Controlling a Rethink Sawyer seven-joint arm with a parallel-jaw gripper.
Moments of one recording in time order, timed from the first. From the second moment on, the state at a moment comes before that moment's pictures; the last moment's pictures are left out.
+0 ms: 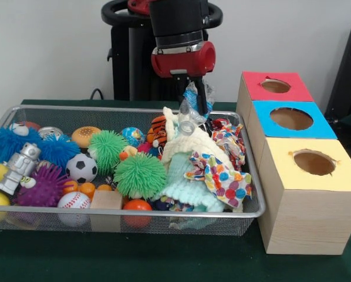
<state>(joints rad) -0.72 -0.82 0.55 2.02 -0.44 0.25 2.46</state>
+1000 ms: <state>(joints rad) -0.85 -0.74 0.68 2.17 -0.25 0.28 2.46</state>
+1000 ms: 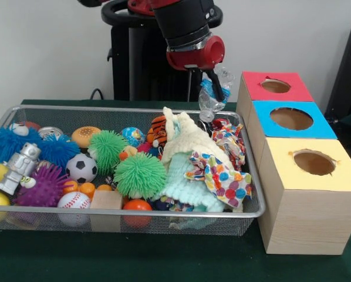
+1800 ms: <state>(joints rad) -0.88 -0.64 0.76 2.28 -0.14 0.28 2.46</state>
